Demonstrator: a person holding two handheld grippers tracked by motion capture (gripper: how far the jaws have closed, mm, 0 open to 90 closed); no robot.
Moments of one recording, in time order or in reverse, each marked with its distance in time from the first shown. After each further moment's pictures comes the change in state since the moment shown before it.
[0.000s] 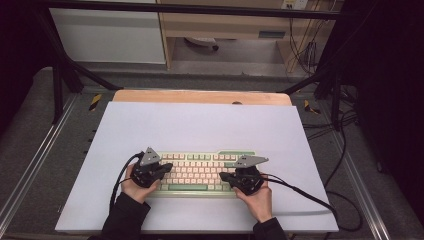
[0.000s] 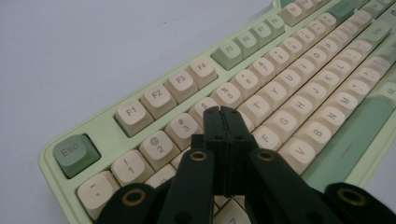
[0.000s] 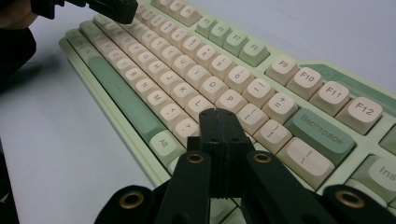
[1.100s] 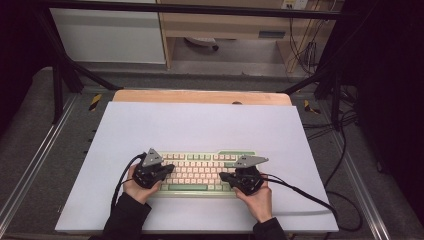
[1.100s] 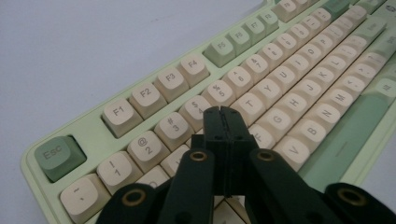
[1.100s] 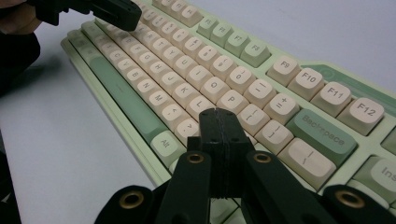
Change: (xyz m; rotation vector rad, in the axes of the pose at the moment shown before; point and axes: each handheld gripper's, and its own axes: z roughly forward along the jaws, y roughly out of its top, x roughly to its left) left arm -0.005 0.000 0.002 0.007 -0.017 0.010; right arm 0.000 0.000 0.000 -0.001 0.005 -0.003
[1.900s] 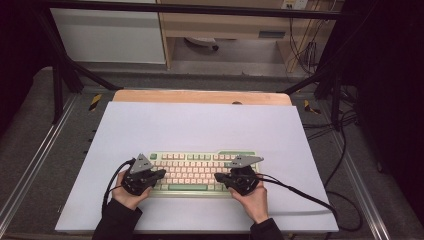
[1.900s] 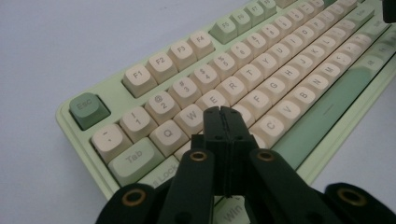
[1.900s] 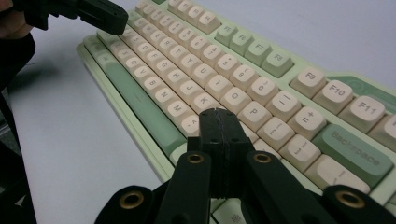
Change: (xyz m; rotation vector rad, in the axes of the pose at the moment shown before) left arm 0.004 -0.019 -0.027 -0.005 0.009 -0.013; right arm 0.009 0.007 0.007 0.000 0.033 -0.003
